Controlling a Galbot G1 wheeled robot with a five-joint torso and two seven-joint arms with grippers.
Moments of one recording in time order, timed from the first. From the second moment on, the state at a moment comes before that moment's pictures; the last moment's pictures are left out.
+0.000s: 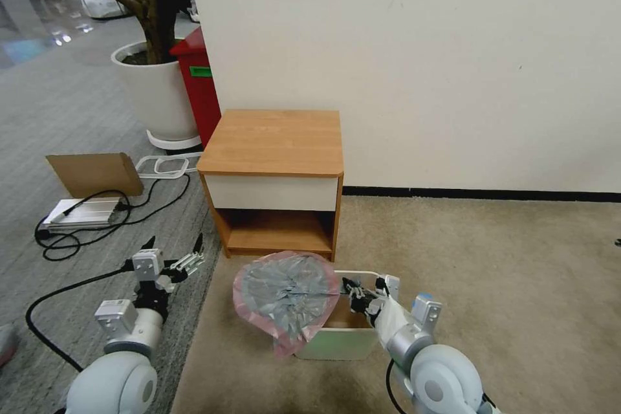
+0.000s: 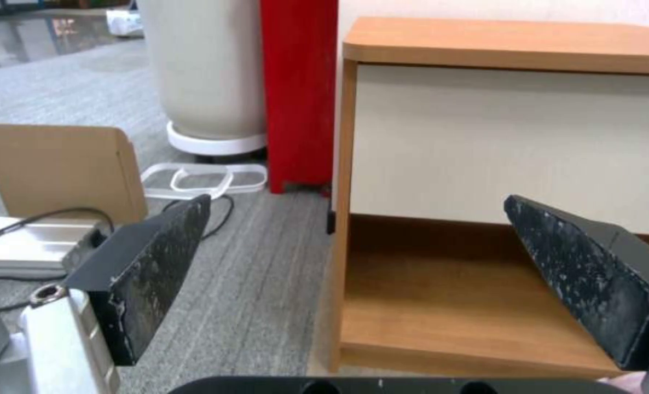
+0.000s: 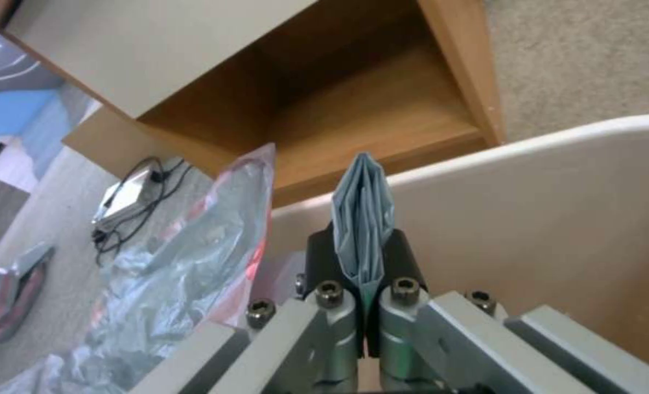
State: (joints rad) left arm 1.62 -1.27 -0.69 -2.14 -0.37 0.14 -0.09; right arm -1.38 1.13 0.09 2.05 0.95 -0.30 0.35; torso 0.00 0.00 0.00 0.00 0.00
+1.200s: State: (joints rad) left arm 1.62 -1.27 -0.65 -2.13 -0.37 0.13 -0.08; right arm -1.38 1.17 0.06 2.02 0.90 -0.29 0.39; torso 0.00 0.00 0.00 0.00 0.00
